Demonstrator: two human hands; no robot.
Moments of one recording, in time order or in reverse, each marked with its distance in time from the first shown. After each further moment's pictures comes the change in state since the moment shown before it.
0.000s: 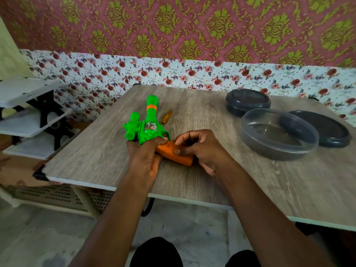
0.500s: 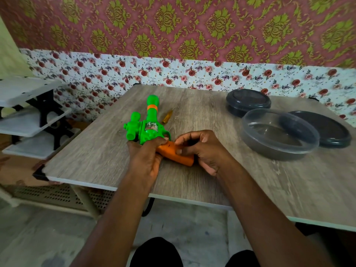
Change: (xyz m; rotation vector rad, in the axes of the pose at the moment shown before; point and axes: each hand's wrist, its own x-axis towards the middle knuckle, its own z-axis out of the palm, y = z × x) left_hand -0.005 0.002 0.002 -0.001 -0.004 -0.009; right_hand 0.002 0.003 -0.003 0.040 -0.040 -0.002
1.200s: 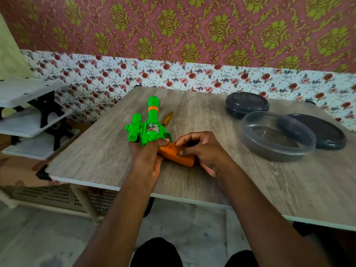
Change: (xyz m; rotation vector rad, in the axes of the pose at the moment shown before) left_hand -0.008 0.003 0.004 -0.028 -0.014 0.033; right_hand -0.002 0.000 0.001 -0.059 0.032 -0.026
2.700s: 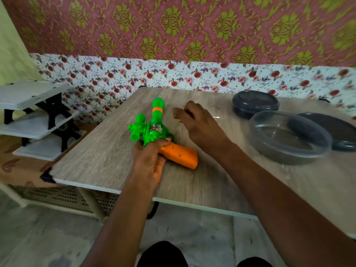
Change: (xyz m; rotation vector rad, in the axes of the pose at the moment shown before) left_hand 0.011 0.001 -0.004 0.003 0.027 -0.060; right_hand 0.071 -0.003 -0.008 -1.341 0.222 -0.934
